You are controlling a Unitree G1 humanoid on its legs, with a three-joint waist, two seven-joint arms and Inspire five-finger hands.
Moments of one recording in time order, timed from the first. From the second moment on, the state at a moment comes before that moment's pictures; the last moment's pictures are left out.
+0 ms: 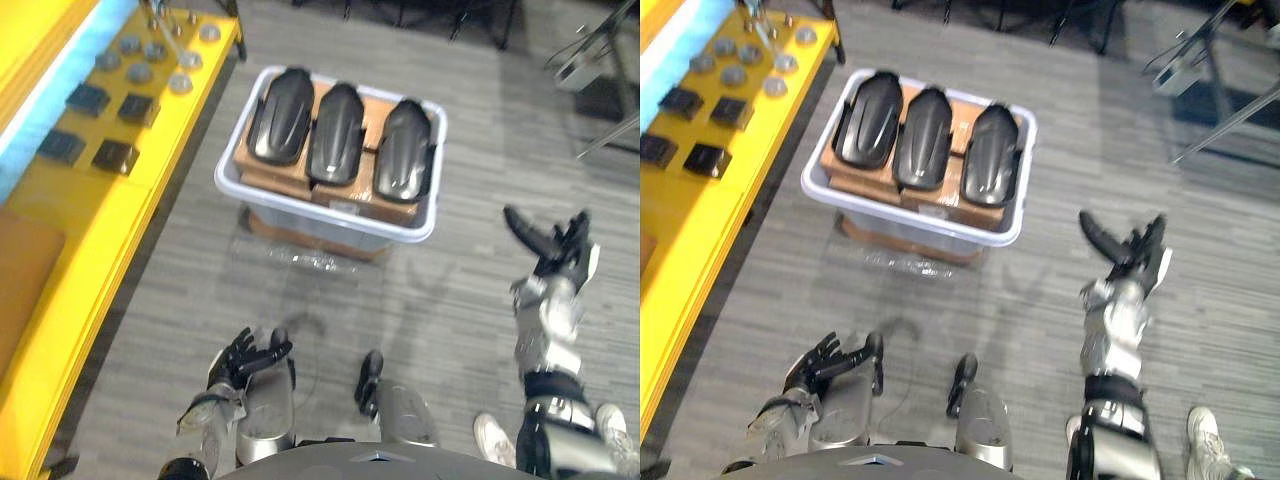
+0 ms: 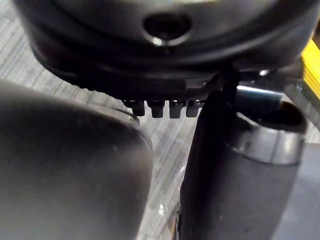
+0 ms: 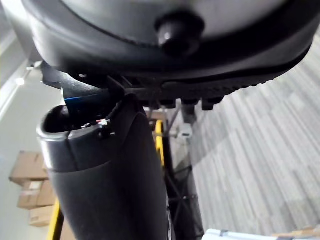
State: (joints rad) left arm 0.08 0.16 -0.01 0.69 -0.39 0.00 -0.07; right arm -0.40 -0.41 -0.37 0.59 0.52 -0.20 -0.22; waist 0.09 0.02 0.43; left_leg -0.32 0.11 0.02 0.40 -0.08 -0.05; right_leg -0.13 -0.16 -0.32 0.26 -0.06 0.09
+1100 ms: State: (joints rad) left arm 0.01 0.11 -0.03 0.78 -0.67 -0.04 -0.13; right arm -1.01 -0.78 0.00 0.85 0.47 0.27 -0.36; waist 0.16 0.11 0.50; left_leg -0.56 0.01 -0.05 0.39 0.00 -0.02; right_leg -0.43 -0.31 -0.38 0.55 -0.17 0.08
